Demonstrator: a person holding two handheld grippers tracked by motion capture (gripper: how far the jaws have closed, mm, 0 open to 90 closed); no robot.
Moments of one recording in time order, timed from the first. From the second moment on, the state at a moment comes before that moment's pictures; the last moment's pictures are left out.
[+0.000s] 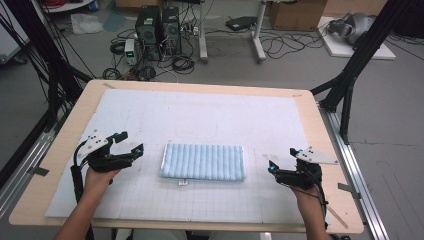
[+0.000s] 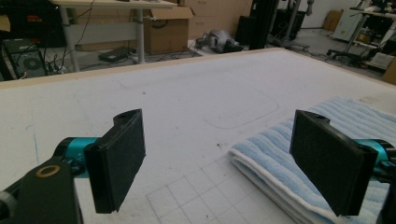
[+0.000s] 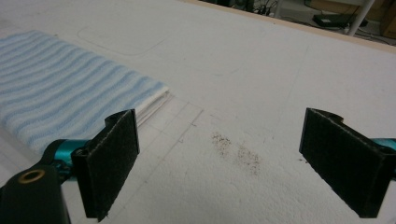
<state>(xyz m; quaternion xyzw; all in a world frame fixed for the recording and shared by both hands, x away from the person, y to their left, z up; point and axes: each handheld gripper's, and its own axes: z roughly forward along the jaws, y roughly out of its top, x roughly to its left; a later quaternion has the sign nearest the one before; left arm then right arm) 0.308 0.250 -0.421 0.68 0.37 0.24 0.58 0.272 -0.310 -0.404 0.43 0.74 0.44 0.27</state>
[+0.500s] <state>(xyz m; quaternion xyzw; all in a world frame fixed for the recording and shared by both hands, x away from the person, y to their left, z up) 0.308 0.252 -0.422 0.68 0.37 0.24 0.58 0.274 -0.312 -0.405 0.43 0.74 0.45 0.27</state>
